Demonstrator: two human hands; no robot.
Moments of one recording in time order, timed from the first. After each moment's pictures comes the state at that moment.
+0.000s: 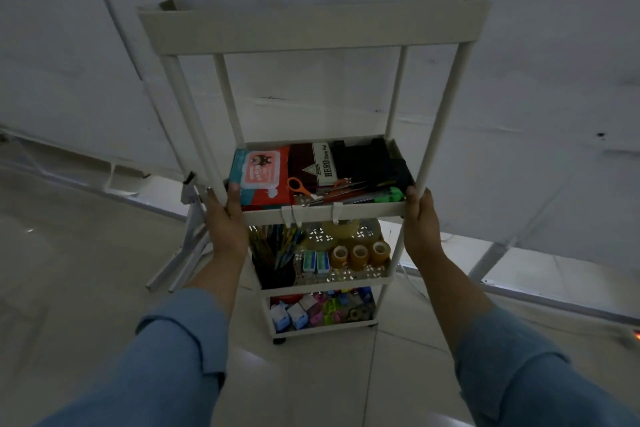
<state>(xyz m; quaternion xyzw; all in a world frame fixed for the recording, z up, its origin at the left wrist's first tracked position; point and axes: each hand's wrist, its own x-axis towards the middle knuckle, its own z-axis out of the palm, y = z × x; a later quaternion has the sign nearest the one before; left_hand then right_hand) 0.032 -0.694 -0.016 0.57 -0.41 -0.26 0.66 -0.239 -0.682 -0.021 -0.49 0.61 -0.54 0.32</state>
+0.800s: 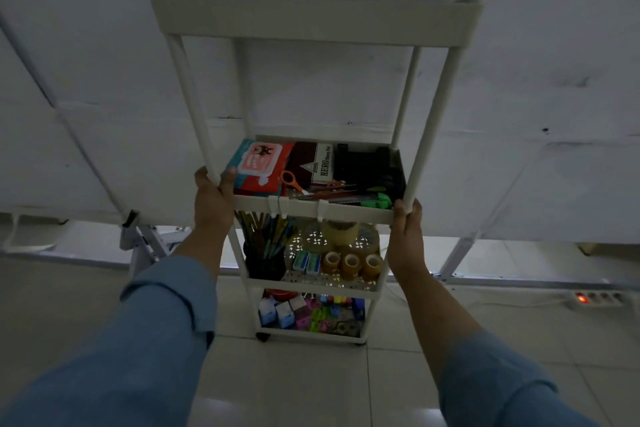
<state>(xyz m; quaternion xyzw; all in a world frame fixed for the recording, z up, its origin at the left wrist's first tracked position) 0.045 -0.816 -0.006 0.60 -0.53 -0.32 0.51 -0.207 -0.699 -0.035 -0.41 0.63 -0.61 0.26</state>
